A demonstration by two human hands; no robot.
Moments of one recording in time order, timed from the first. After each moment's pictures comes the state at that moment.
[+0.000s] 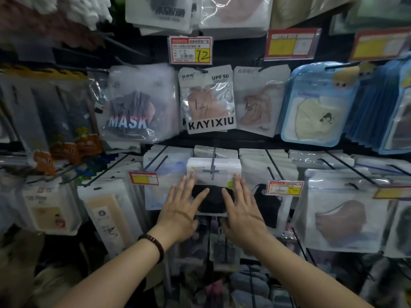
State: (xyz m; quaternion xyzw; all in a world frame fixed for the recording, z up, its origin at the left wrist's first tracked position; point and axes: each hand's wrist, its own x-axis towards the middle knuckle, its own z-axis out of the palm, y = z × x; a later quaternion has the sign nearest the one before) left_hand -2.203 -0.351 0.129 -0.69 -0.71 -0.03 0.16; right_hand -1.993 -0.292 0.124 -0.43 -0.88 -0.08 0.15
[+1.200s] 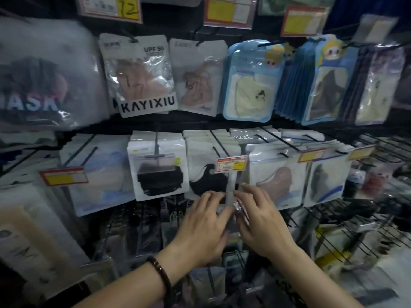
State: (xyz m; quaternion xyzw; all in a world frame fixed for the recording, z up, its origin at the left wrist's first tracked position) left_hand -2.047 -0.368 0.115 -0.86 -0.46 -0.19 0.12; right_hand -1.845 -0.353 0.117 -0.49 -0.81 -0.08 0.30
